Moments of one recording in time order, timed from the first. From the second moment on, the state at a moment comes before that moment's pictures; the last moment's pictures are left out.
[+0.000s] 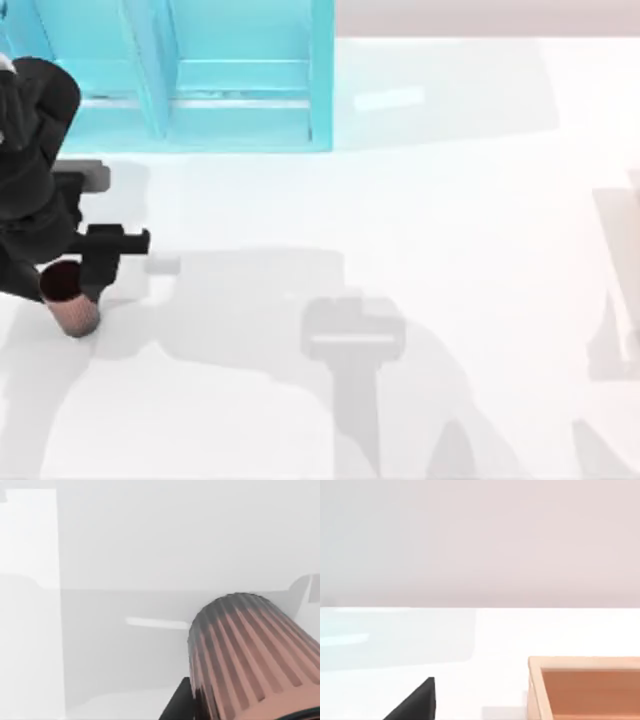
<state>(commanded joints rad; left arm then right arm) -0.13 1.86 1.19 -0.90 0.00 -0.10 0.00 0.00 0.00 0.00 0.00 0.00</state>
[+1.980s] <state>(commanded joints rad) 0.63 2.13 1.87 -1.32 0.04 0.67 0.00 0.00 0.00 0.00 0.00 0.00</state>
